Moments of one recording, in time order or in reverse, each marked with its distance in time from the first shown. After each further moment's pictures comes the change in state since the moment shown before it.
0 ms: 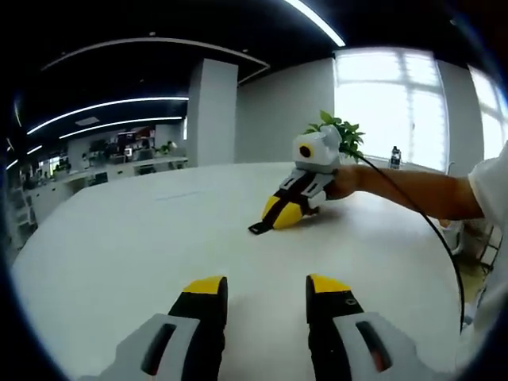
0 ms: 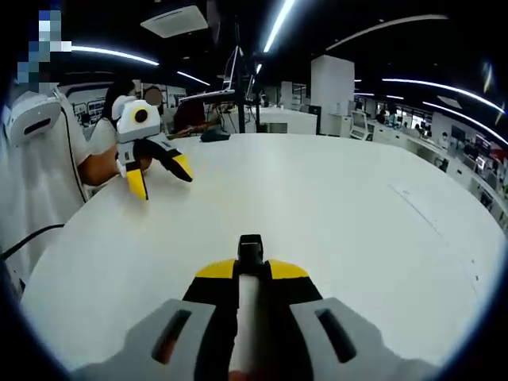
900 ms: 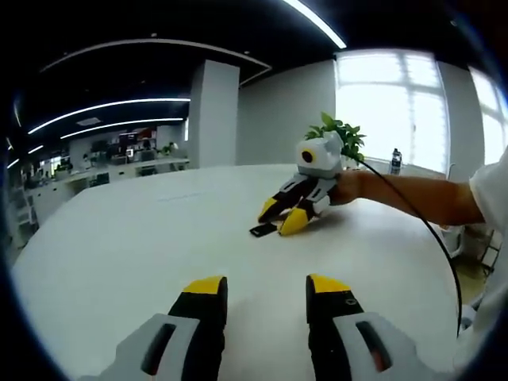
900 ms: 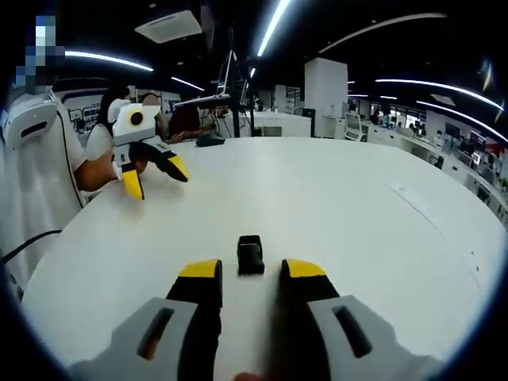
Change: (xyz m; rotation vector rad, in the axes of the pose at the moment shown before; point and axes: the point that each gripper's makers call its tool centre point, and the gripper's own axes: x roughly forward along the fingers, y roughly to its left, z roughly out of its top) left arm -0.004 0.003 0.004 -0.004 -0.009 0.007; right arm -0.003 0.000 0.002 0.027 -0.030 -0.034
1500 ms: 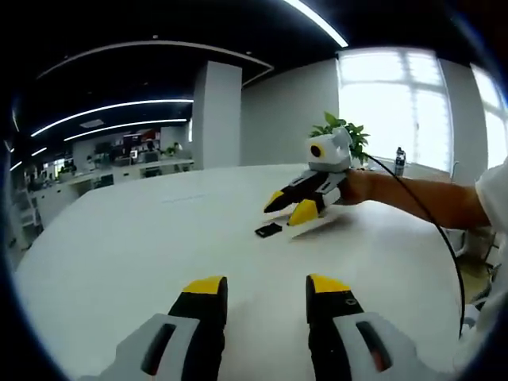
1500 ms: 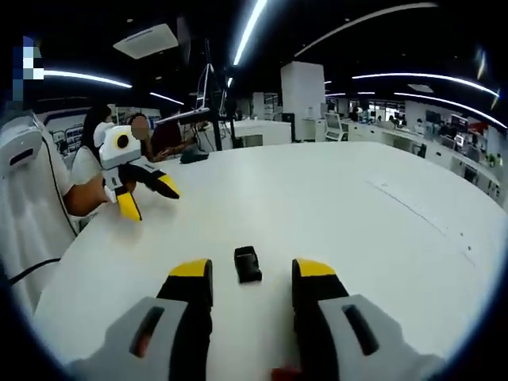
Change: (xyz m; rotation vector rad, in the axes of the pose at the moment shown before) left arm -0.003 0.003 0.001 0.005 -0.002 0.030; right arm -0.019 0.004 0.017 0.078 -0.053 -0.135
